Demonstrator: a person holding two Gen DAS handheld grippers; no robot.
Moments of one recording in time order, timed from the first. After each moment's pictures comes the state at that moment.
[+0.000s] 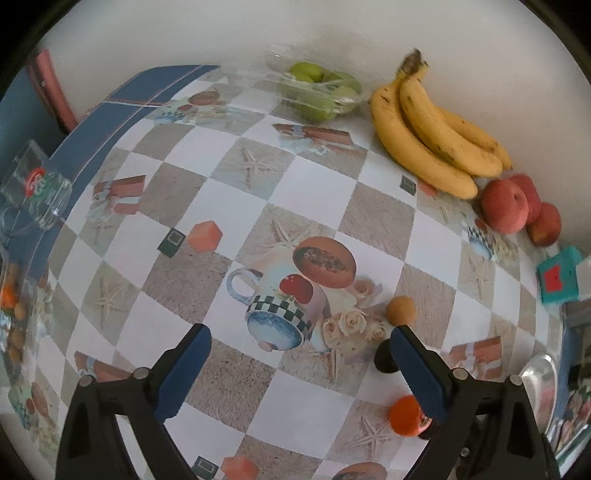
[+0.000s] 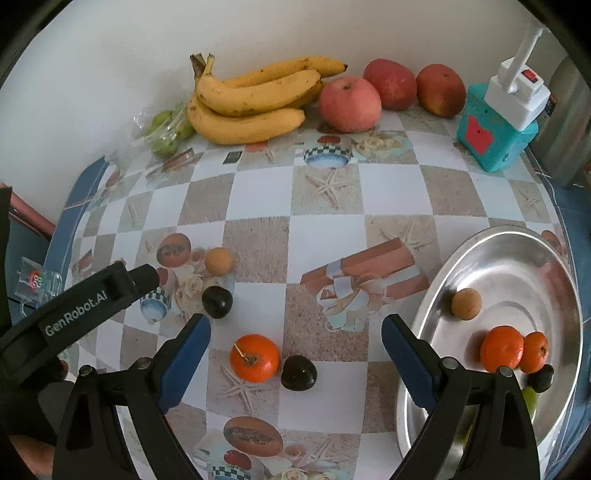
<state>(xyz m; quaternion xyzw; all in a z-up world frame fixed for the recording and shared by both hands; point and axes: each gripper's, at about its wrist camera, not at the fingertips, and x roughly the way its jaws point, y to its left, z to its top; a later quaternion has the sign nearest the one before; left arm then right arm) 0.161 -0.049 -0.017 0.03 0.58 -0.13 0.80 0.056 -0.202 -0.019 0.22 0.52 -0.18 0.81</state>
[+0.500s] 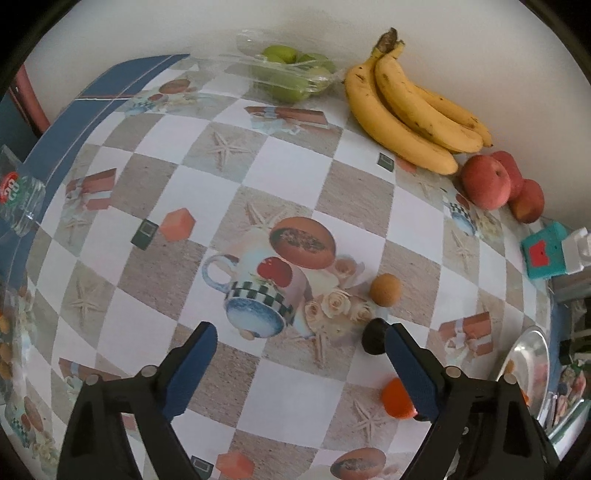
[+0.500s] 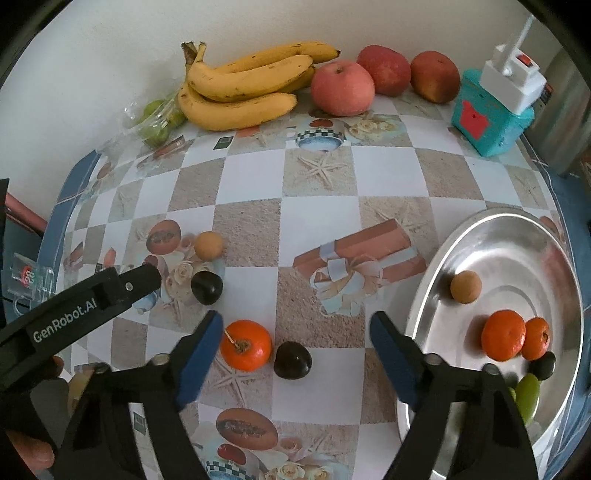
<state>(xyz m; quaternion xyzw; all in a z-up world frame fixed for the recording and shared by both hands) 0.157 -0.050 -0.025 0.02 0.60 -0.18 0.78 0.049 -0.201 -0.025 0.22 0.53 -0.19 0.79</state>
